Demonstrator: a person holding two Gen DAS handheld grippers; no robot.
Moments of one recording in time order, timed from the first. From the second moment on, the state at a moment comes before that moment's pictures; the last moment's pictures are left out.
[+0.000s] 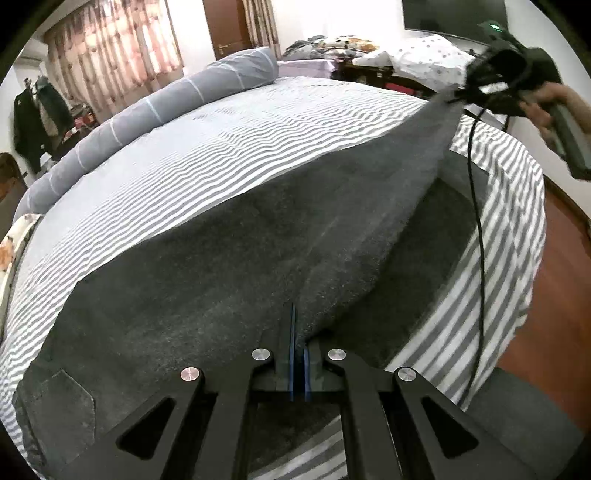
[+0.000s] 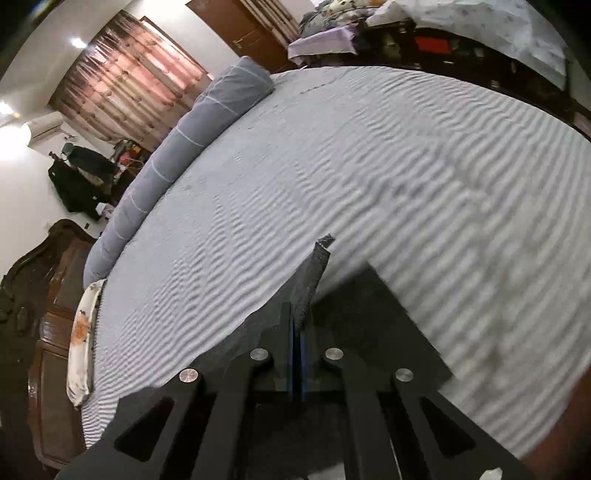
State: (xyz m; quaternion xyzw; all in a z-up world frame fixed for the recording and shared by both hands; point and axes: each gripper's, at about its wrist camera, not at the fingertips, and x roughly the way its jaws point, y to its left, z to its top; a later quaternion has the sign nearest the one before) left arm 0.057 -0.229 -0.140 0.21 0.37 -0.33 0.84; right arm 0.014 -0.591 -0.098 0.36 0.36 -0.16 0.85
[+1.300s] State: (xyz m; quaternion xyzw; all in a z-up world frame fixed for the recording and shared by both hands) left arm 0.066 -0.154 -0.123 0.10 0.43 -0.35 0.83; right arm -0.083 -0.574 -0.046 0.24 0.36 -0.14 0.89
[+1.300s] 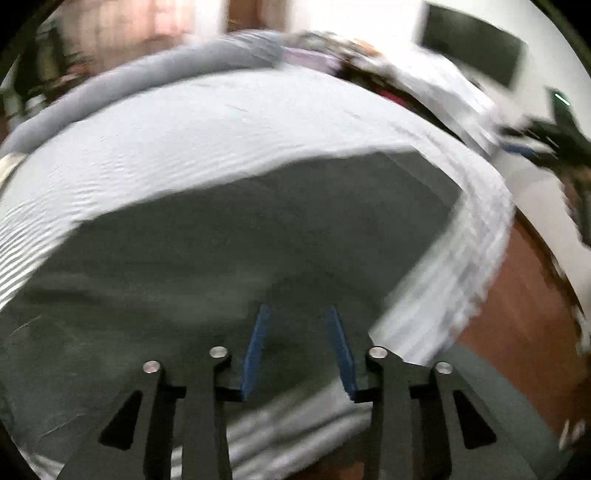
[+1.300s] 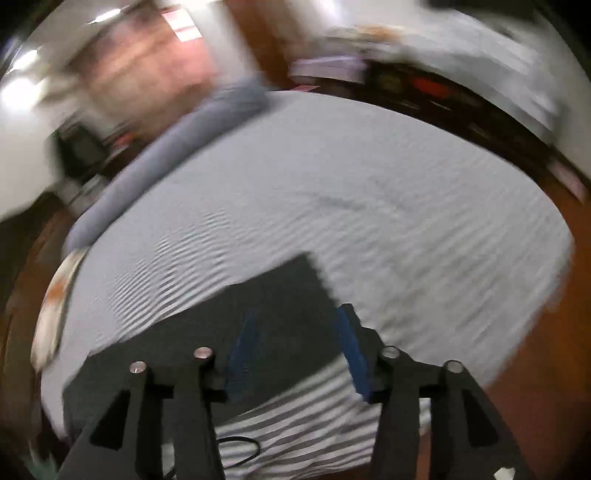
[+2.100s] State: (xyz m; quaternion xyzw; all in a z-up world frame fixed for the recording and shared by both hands) left arm 0.142 -0.063 -0.175 0.03 0.45 -0.15 0.88; right arm 0.242 -0.296 -0.132 0.21 0.60 0.28 0.72
